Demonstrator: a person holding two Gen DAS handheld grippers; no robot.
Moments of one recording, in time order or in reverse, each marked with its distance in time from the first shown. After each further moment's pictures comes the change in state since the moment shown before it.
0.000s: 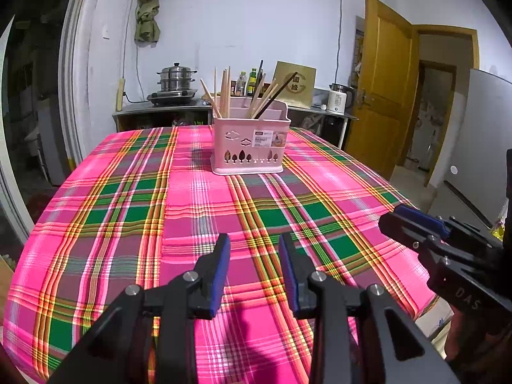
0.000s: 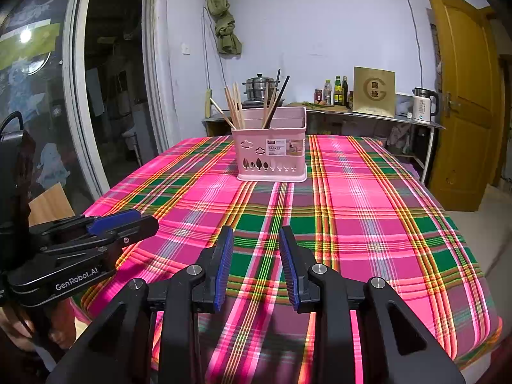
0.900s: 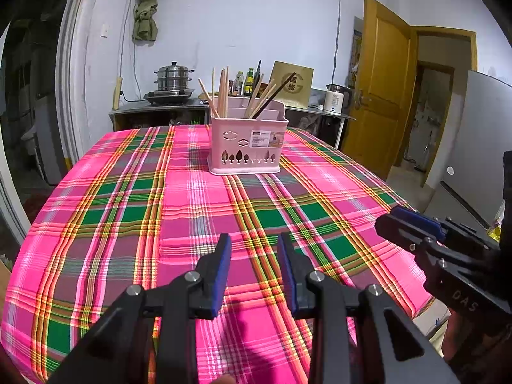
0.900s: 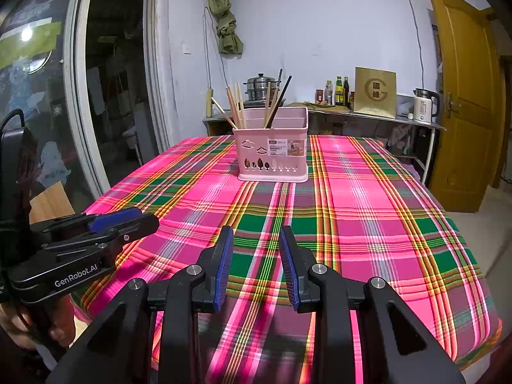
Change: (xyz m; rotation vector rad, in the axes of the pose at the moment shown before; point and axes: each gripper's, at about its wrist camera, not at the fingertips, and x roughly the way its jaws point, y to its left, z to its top) left arm 0.002 0.001 -0.001 -0.004 0.005 -0.024; right arm 0.001 0.001 0.000 0.000 0.000 0.003
